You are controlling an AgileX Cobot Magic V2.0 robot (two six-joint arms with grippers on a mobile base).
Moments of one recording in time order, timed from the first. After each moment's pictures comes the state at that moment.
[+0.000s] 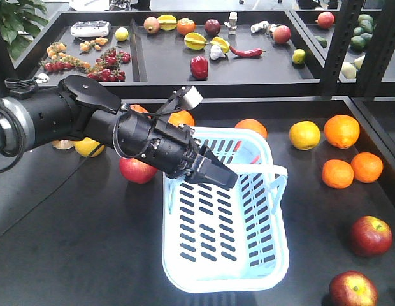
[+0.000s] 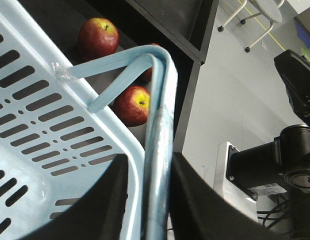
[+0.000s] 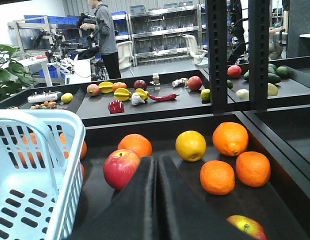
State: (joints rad) left arm -0.41 1.89 -1.48 -1.18 1.11 0.95; right arm 0.02 -0.01 0.03 -0.04 0.07 0.10
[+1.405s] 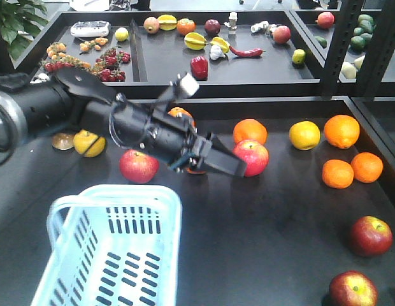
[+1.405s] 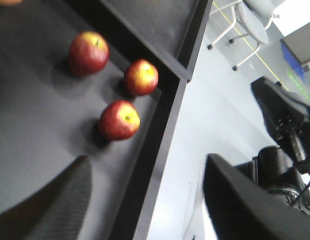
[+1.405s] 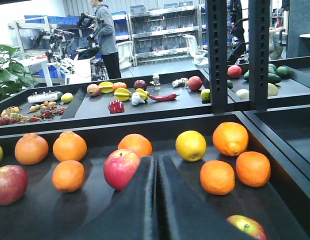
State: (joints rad) left arm -0.40 1.86 -1.51 -1.22 1.12 0.88; right arm 0.02 -0.01 0.03 -0.04 0.07 0.10
